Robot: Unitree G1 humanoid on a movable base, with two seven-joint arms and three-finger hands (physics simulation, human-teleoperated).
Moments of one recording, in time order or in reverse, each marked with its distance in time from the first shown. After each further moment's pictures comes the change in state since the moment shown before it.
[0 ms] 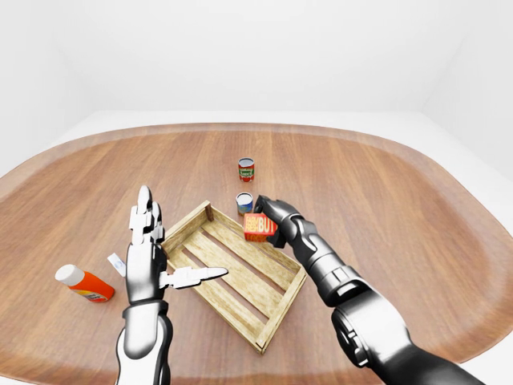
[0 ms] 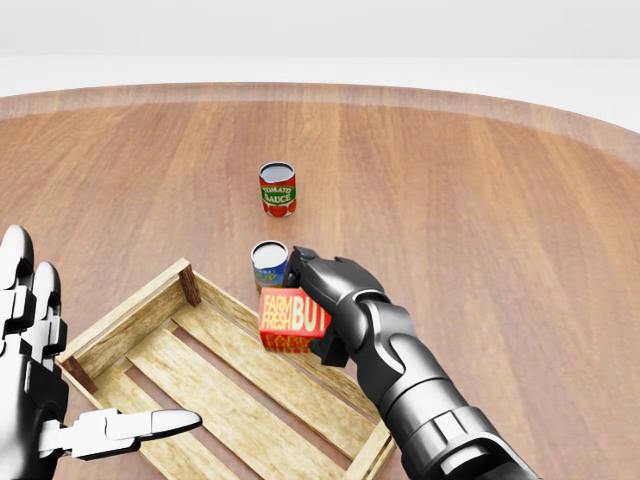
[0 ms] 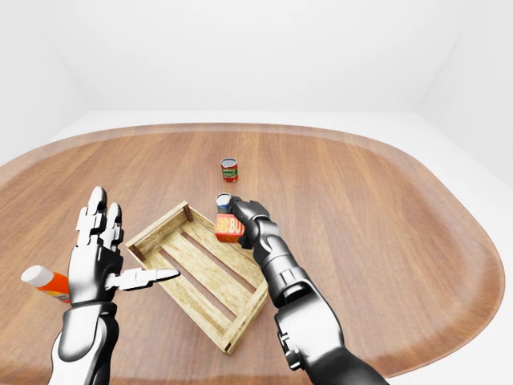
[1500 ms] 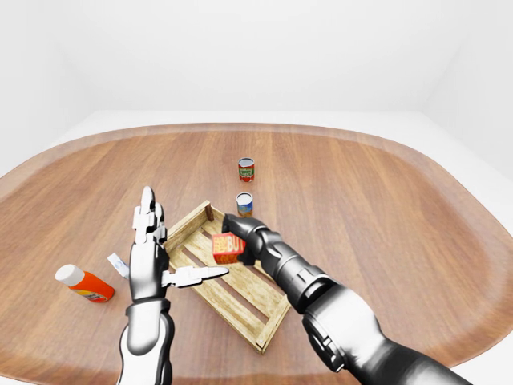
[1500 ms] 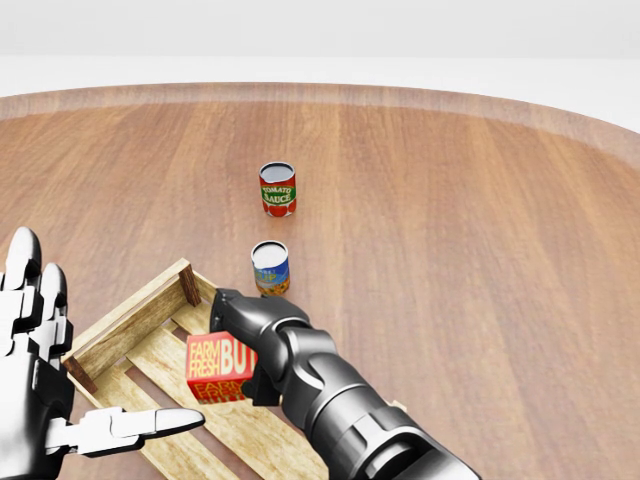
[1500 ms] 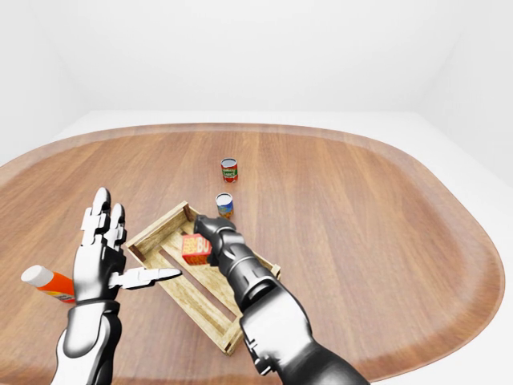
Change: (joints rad) left arm -0.013 0.003 0.000 0.042 -0.004 -0.019 0.001; right arm -0.136 0.210 0.033 0.280 -0.003 0.000 -0.036
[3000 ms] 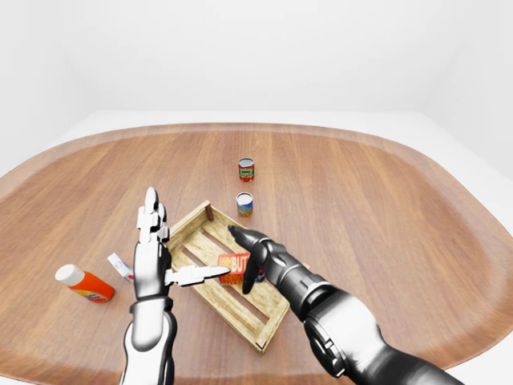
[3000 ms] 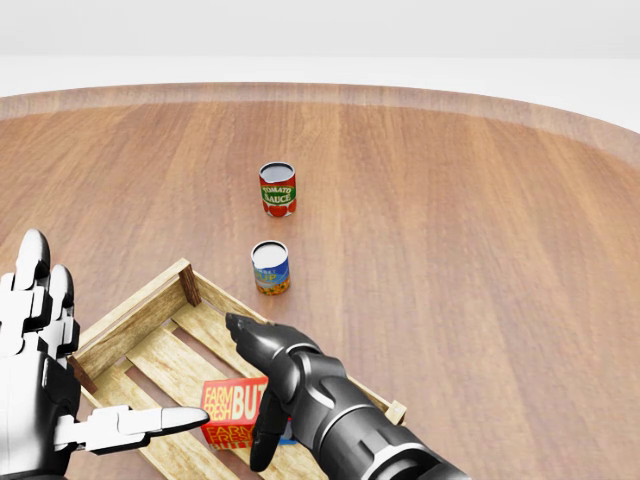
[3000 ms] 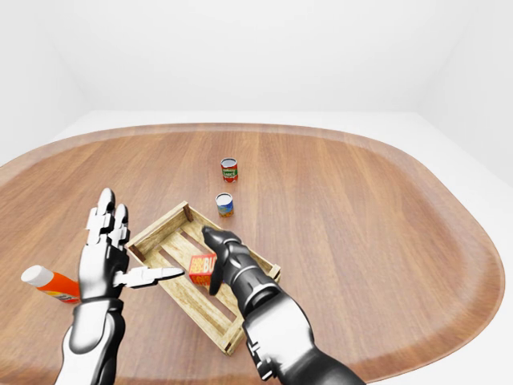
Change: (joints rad) left arm -0.013 0.004 -0.008 0.042 0.009 -0.018 0.011; right arm 0.057 0.002 -0.053 0.051 0.035 0.000 -0.010
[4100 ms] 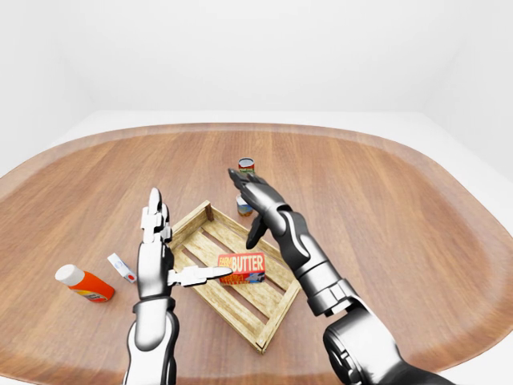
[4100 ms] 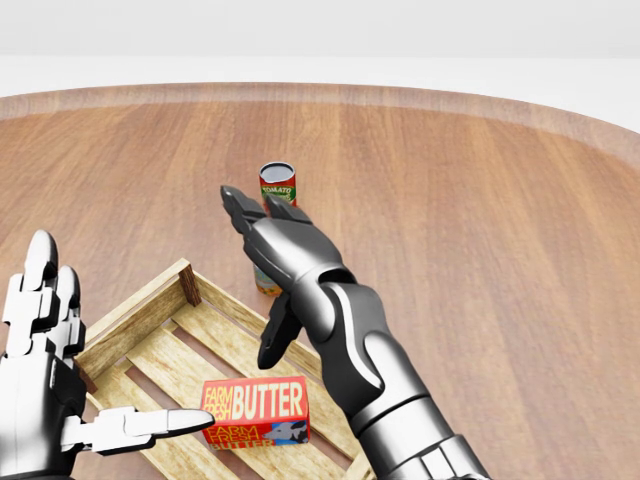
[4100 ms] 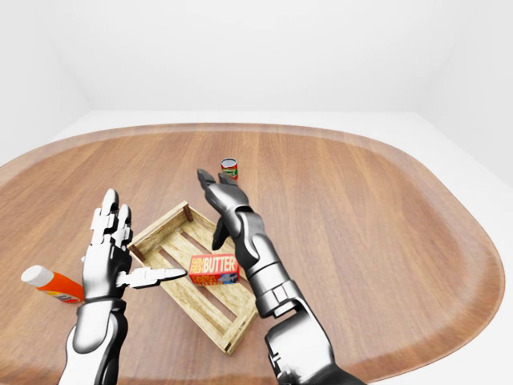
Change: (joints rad) left arm 0.003 0.002 -0.017 0.011 0.011 -0.013 0.004; right arm 0.171 -0.114 0.049 -0.750 -0.062 0.000 0.123
